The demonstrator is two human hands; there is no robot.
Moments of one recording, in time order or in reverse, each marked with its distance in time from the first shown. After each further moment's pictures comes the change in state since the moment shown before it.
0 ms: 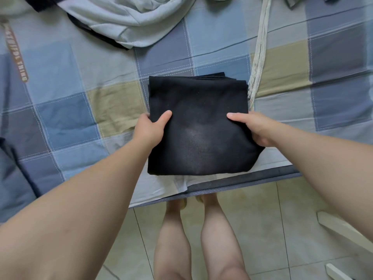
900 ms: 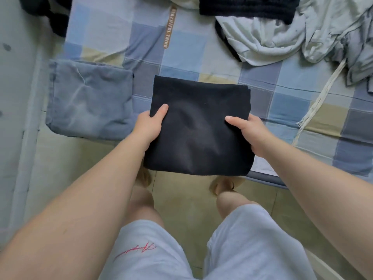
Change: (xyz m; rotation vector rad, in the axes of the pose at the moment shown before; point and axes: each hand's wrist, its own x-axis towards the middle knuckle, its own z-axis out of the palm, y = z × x) left_hand -0.148 -0.135 -0.255 -0.452 0.113 -0.094; right_hand -0.189 -0.041 0.268 -0.263 -0.036 -0.243
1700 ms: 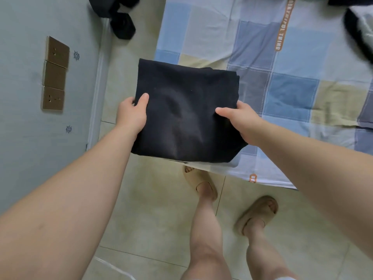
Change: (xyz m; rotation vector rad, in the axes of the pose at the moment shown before) left_hand 0.216 -0.054 -0.370 0.056 0.239 0.070; right_hand 0.106 -0.067 0.417 -0.122 -0.078 0.040
